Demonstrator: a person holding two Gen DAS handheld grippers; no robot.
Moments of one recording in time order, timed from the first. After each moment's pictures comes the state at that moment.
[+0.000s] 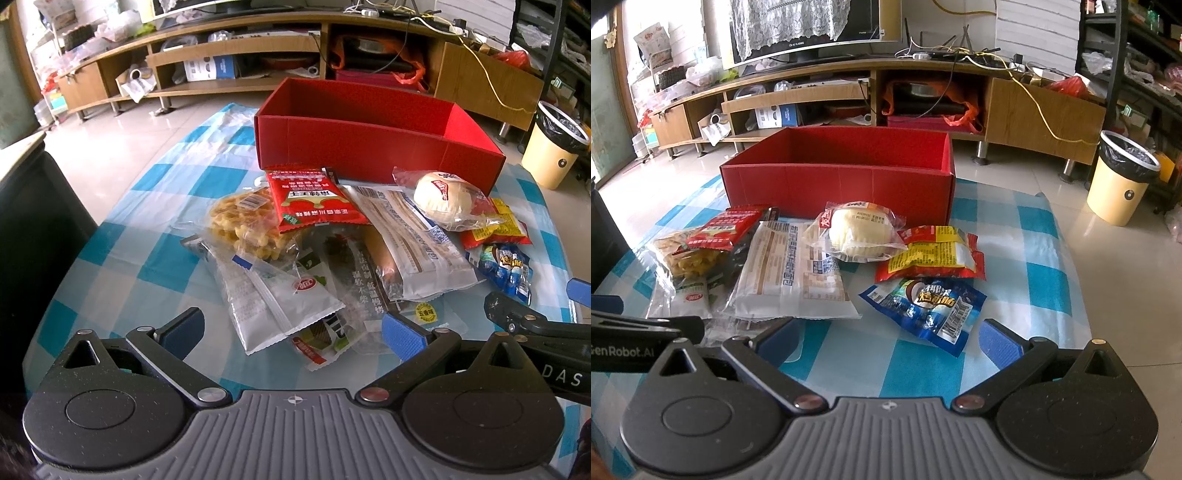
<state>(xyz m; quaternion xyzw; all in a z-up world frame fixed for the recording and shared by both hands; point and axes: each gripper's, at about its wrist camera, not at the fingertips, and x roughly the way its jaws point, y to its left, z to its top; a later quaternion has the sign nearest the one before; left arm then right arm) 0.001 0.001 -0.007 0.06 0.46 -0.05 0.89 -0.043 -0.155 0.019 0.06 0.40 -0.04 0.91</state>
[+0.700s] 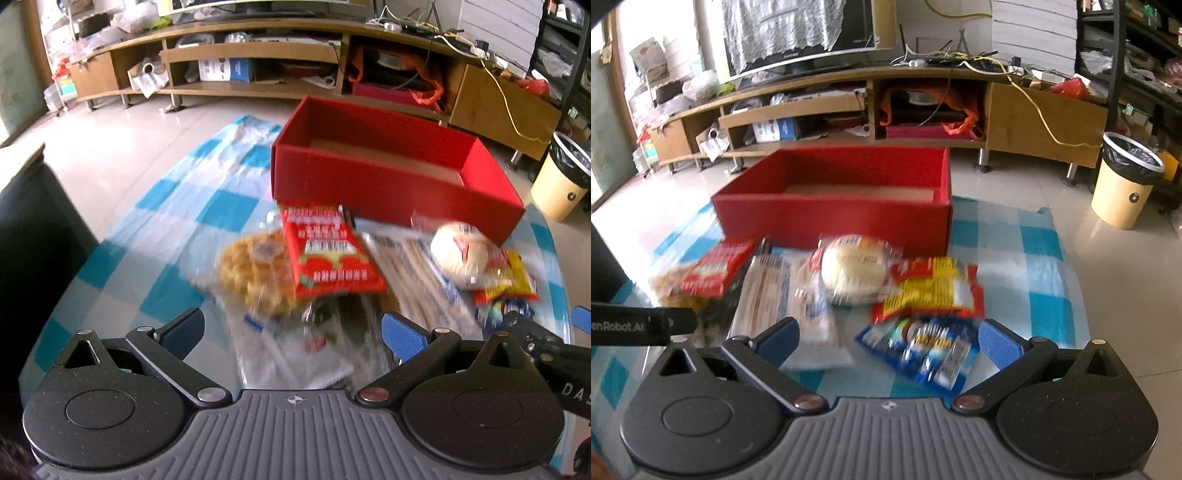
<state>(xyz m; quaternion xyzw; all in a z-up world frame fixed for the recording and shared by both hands) 0.045 0.007 0.009 0.02 0.46 -0.03 0.89 -0.012 -0.172 0.032 0.08 0.39 -0.04 0.92</state>
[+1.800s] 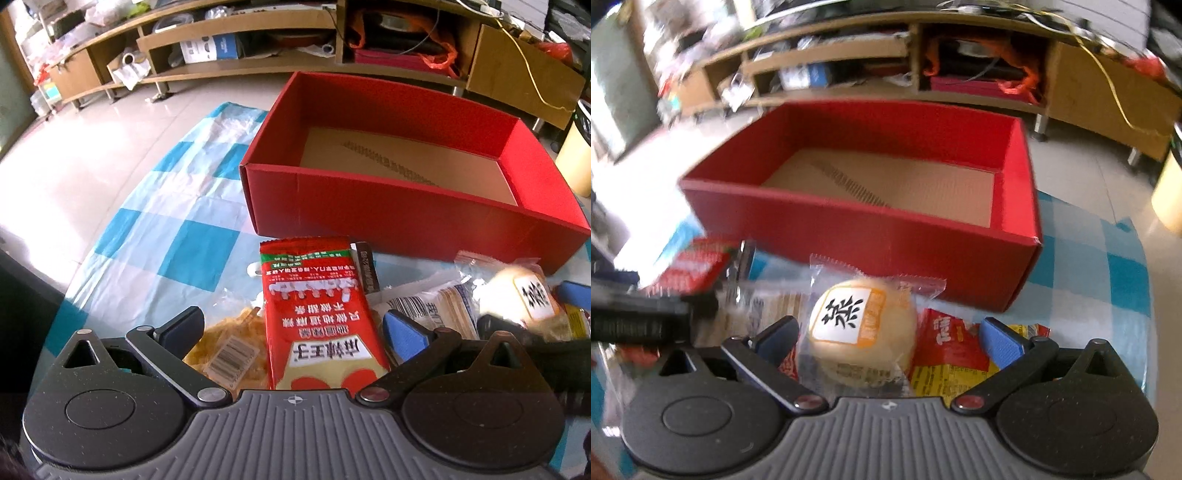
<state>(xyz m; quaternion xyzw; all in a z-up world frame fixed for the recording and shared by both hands) 0.139 -0.018 -0.028 0.07 0.51 -0.02 0.86 0.106 -0.174 -0.012 0.05 0.47 0.05 0.88</state>
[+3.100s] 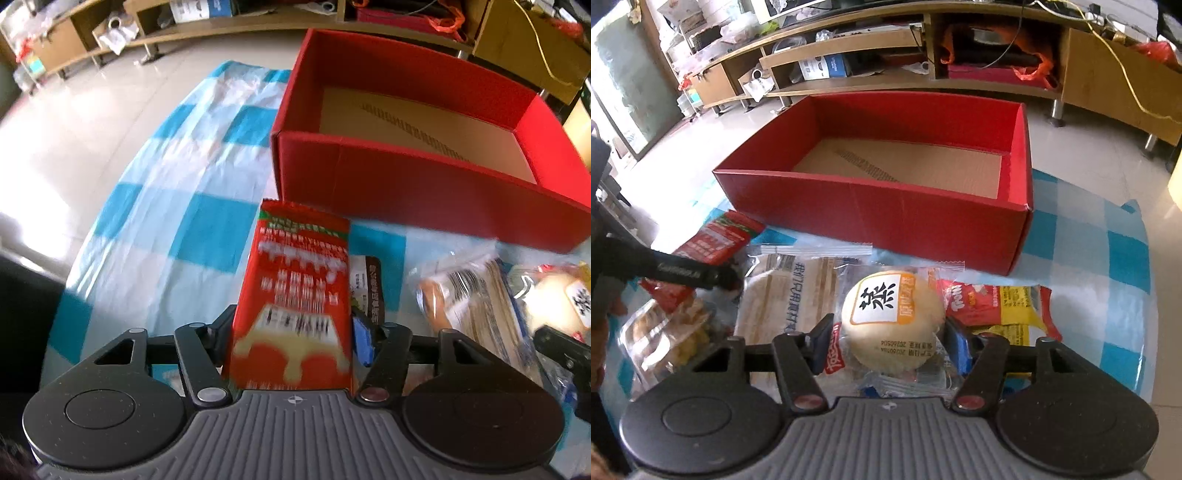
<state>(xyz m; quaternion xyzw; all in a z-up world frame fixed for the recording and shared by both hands) 0.156 0.009 -0.031 0.07 0.57 -0.04 0.82 0.081 -0.188 0.004 0.09 0.49 0.09 0.86</state>
